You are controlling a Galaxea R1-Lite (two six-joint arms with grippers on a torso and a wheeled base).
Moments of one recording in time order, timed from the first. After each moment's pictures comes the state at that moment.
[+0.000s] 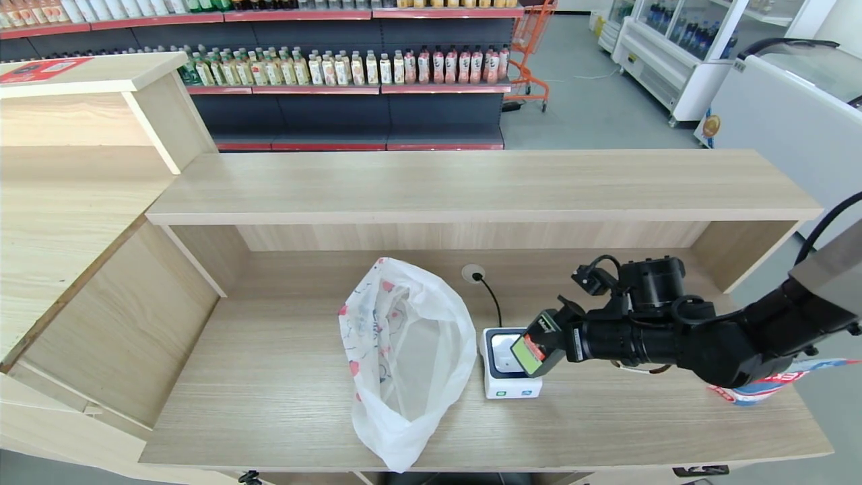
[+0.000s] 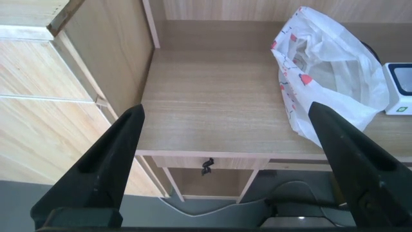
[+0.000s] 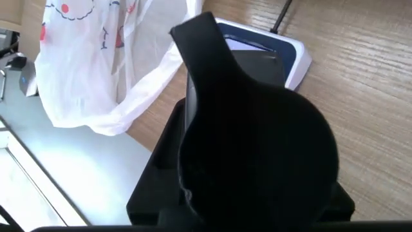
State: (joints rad) left arm 0.00 0.00 0.00 0.00 0.02 0.00; right arm 0.27 2.05 -0.85 -0.60 0.46 0.06
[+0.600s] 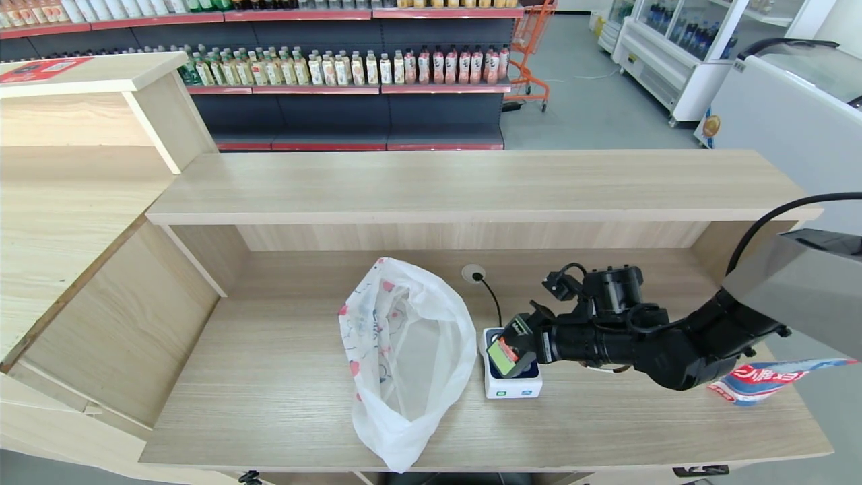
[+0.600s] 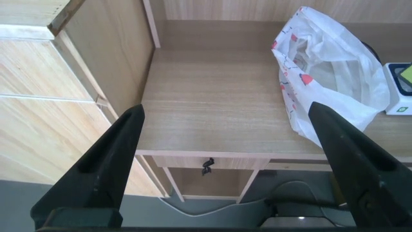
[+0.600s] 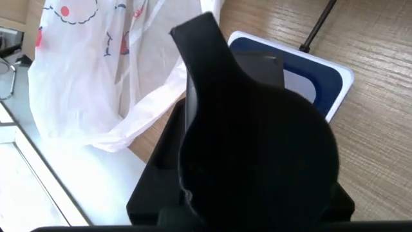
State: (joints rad) left arm 0.00 0.00 0.00 0.00 0.02 0.00; right arm 0.33 2.18 -0.93 -0.67 0.46 0.09
